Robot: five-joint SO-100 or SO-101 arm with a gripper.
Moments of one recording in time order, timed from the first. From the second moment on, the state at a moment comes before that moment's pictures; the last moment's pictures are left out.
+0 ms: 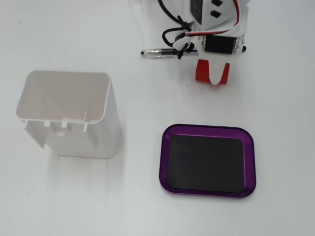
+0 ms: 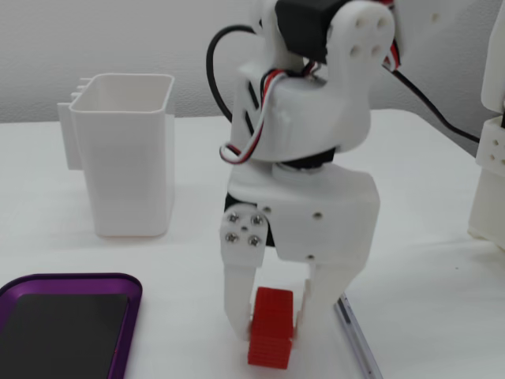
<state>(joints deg) -17.2 83.5 93.7 62.1 25.8</state>
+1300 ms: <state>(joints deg) -10.9 76.7 94.8 15.8 -11.2</state>
